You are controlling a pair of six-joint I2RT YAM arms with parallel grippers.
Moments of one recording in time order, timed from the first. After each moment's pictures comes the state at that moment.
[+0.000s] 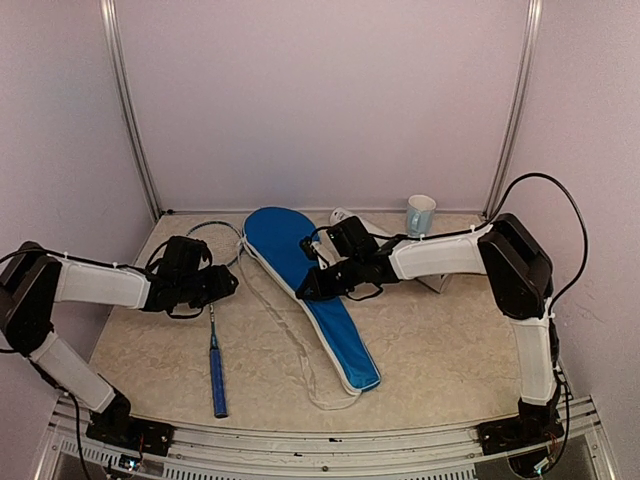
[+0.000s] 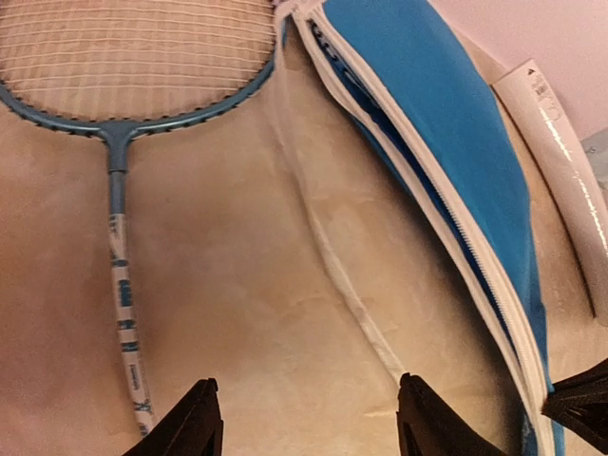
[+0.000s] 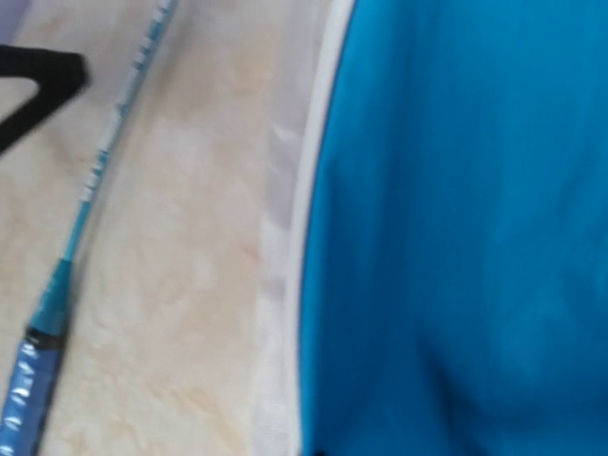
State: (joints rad) left arm -0.45 1.51 0.68 0.11 -0.08 -0.68; right arm 0.81 2.15 1.51 -0.10 -0.42 0.44
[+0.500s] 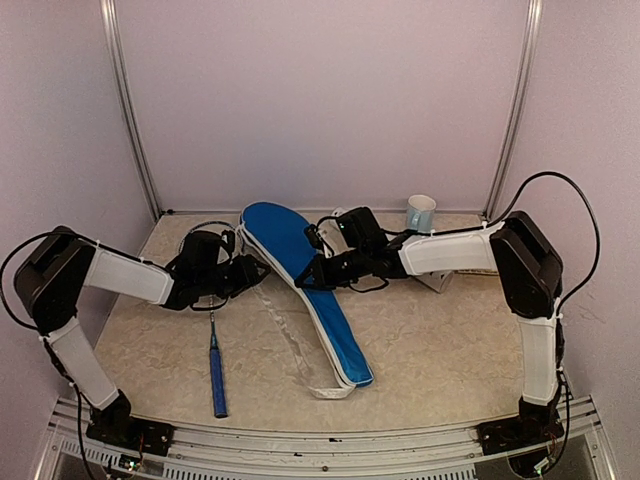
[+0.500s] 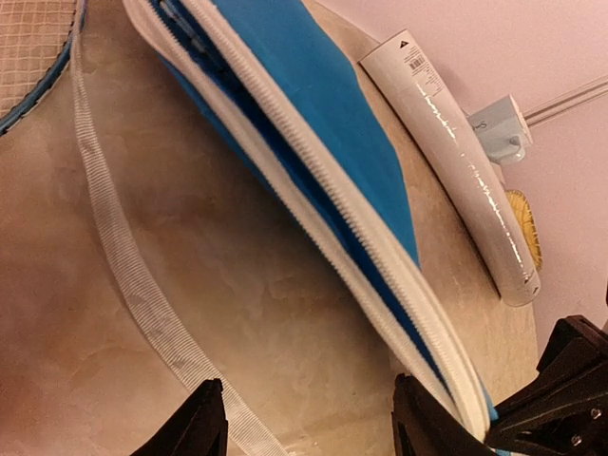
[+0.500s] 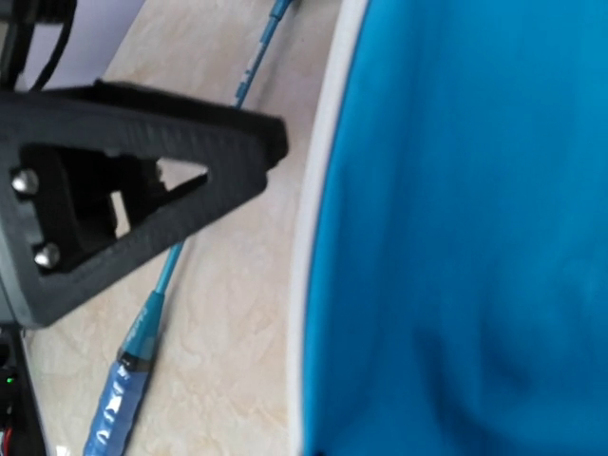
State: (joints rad) left arm -0.51 1.69 0.76 0.39 0.14 -0.75; right arm 0.79 2.09 1.47 0.00 -0.50 0.51
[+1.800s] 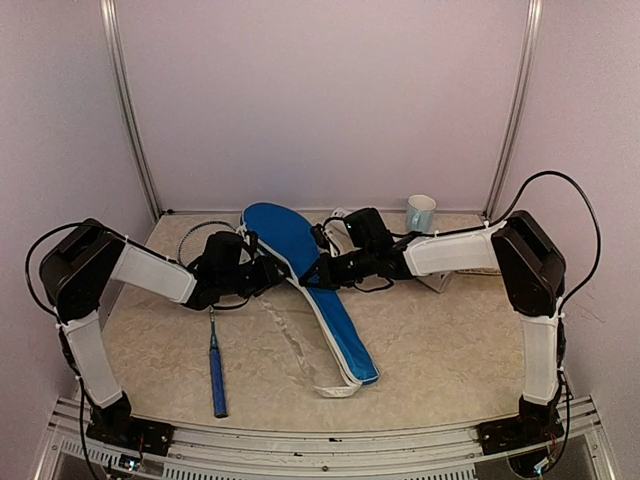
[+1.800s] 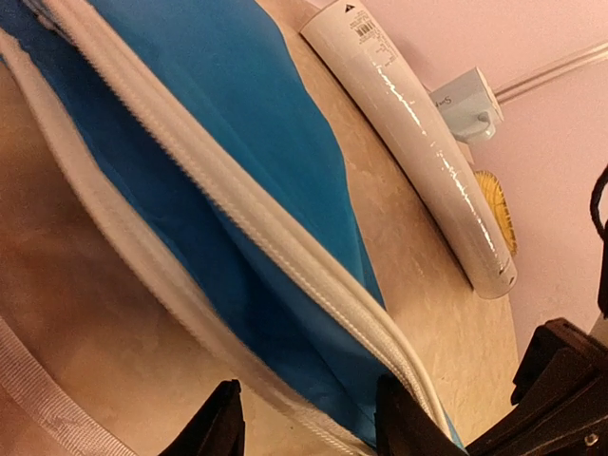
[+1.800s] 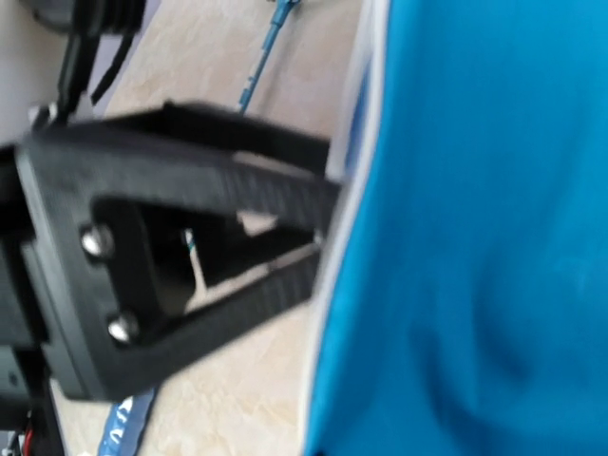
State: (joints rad) left arm -0.58 1.85 0.88 0.49 0.17 -0.80; right arm 0.77 2.08 1.43 0.06 -0.54 0.56
